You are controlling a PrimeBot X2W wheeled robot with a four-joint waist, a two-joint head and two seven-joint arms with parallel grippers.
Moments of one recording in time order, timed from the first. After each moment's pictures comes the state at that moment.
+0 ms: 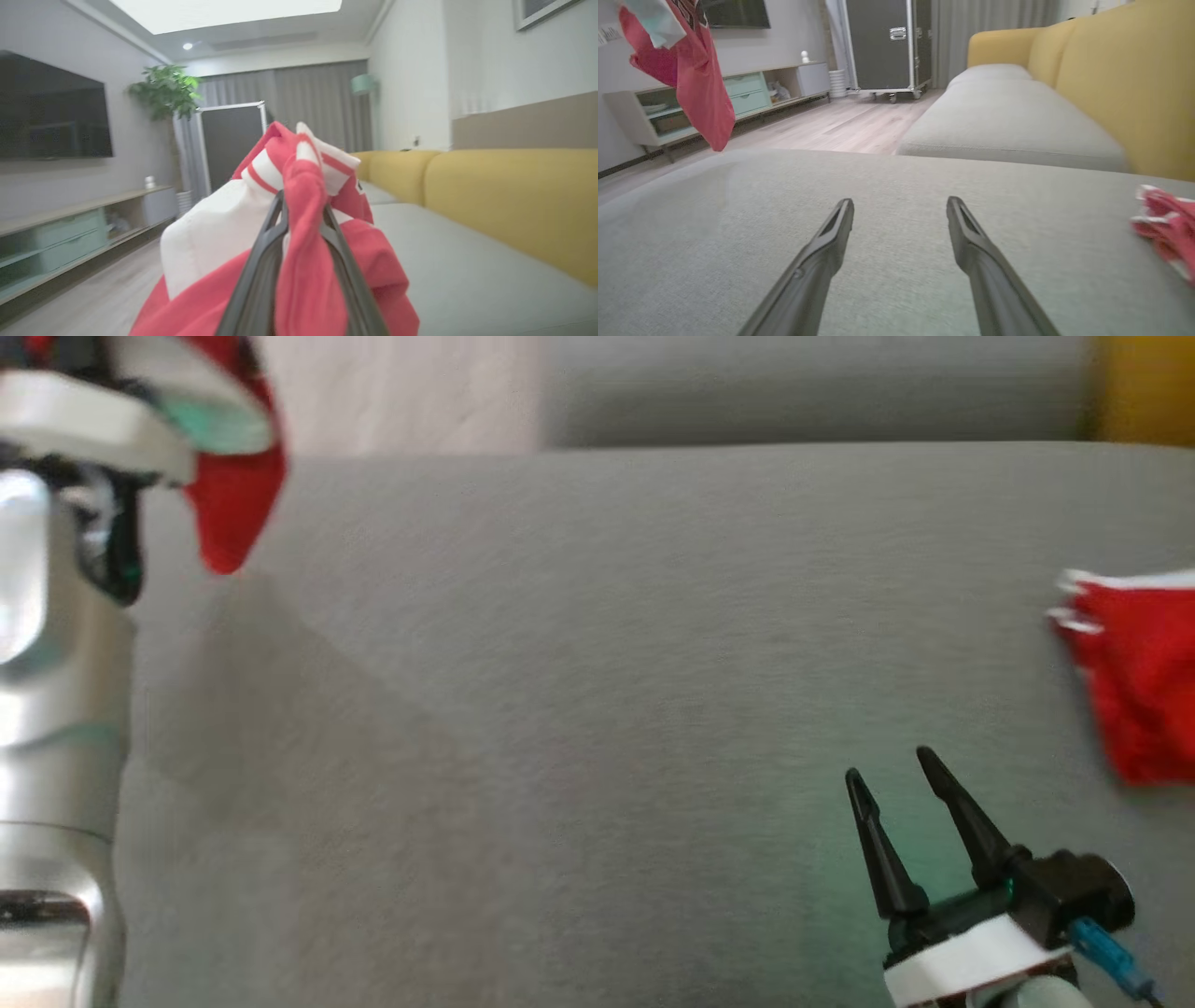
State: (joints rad) left arm -1.00 0.30 -0.17 0.79 -0.28 -0.13 -0.20; right arm 0.07 -0.17 0.22 0.13 0.16 0.13 -0.26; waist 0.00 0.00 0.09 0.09
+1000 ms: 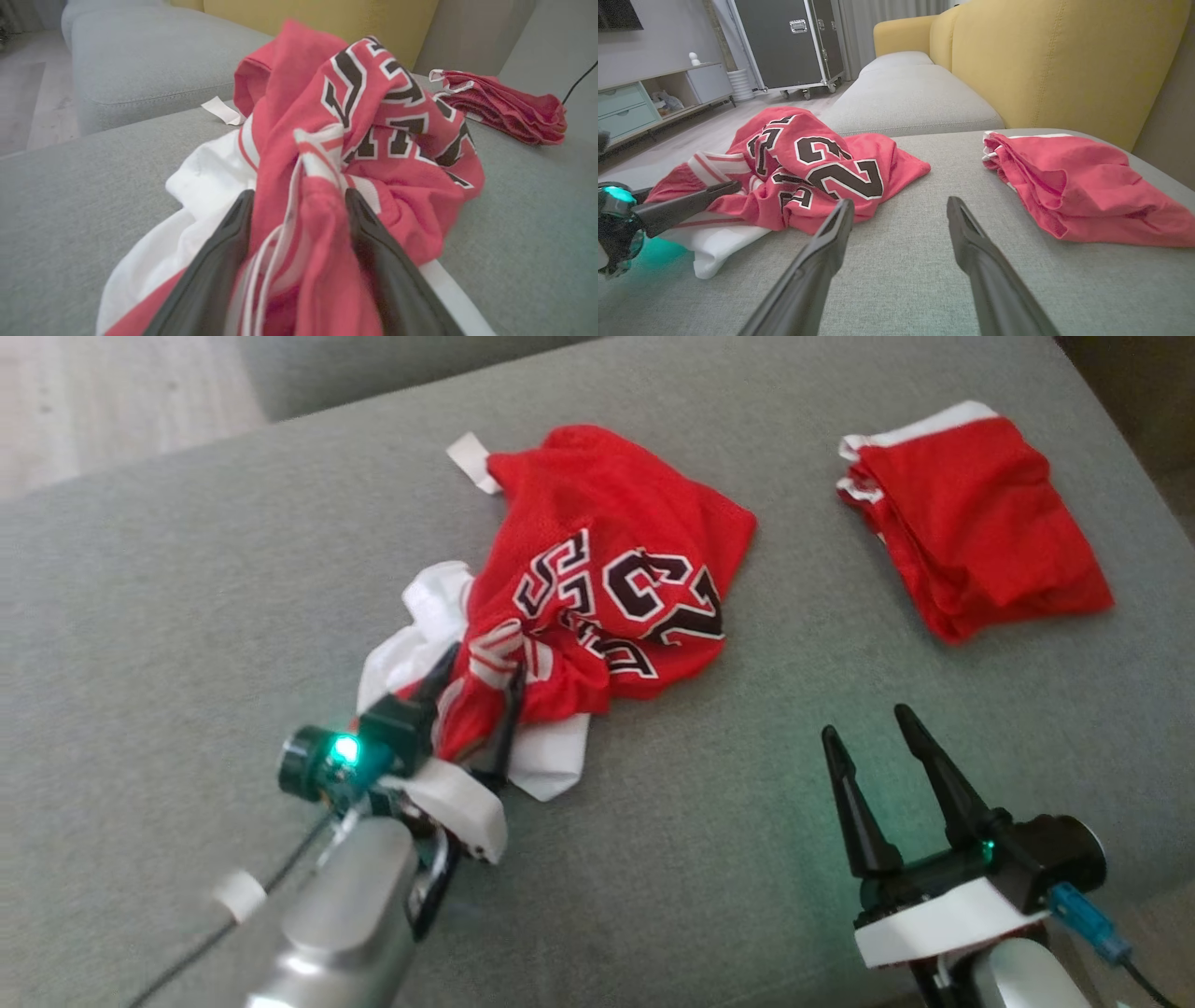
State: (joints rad) left arm -0.53 0.09 -0.57 0.76 -0.35 -0.06 -0.22; right arm 0.01 -0.11 0.22 0.13 0.15 0.13 -0.26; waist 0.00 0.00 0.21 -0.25
